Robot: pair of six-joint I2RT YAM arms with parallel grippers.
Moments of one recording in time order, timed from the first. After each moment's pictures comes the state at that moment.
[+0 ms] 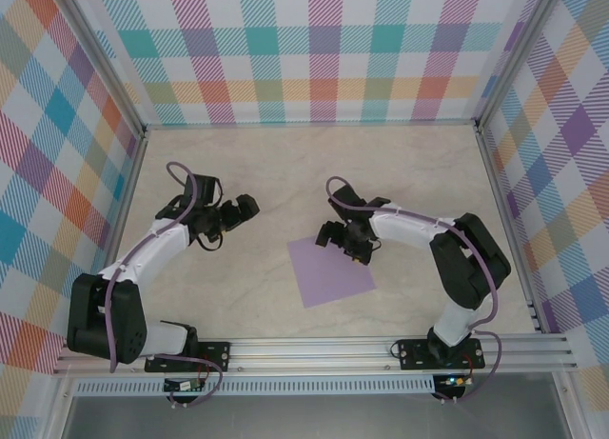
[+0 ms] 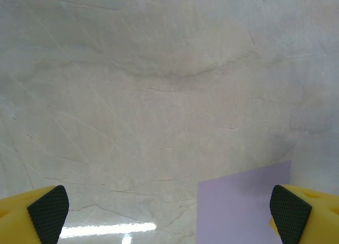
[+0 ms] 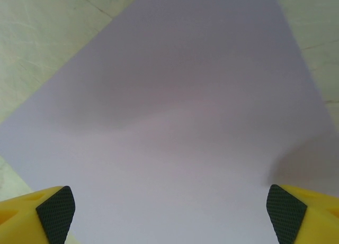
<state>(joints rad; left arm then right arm) -0.21 1.34 0.85 -0.45 0.26 -0.69 0.67 1.73 1.08 -0.67 -0.12 0.97</state>
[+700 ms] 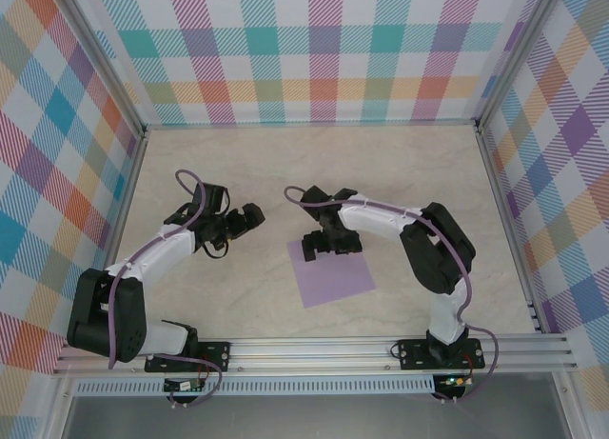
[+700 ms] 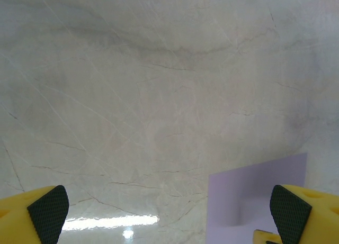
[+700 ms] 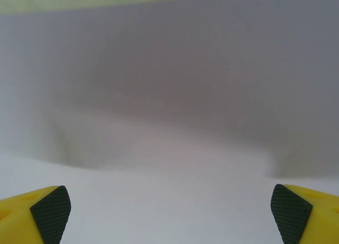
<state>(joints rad) -0.26 1.35 0.78 -0.39 0.24 -0.72 0.80 1.94 1.35 -0.91 -0.02 0.56</state>
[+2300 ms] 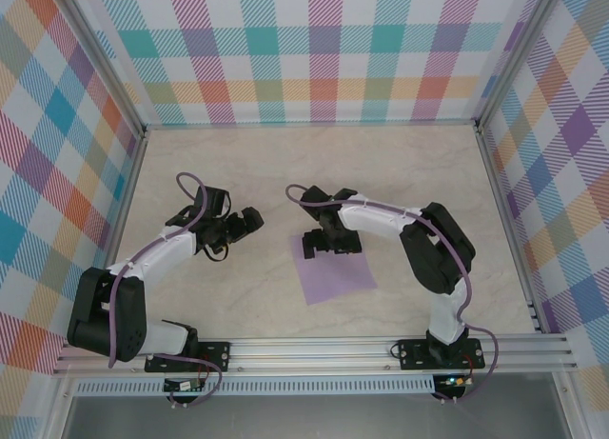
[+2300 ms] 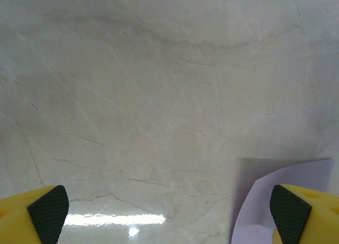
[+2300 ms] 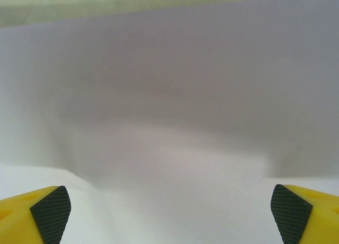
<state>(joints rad) -0.26 1.35 0.76 -0.40 0.20 -0.73 0.78 1.93 1.34 -0.90 0.00 0.64</state>
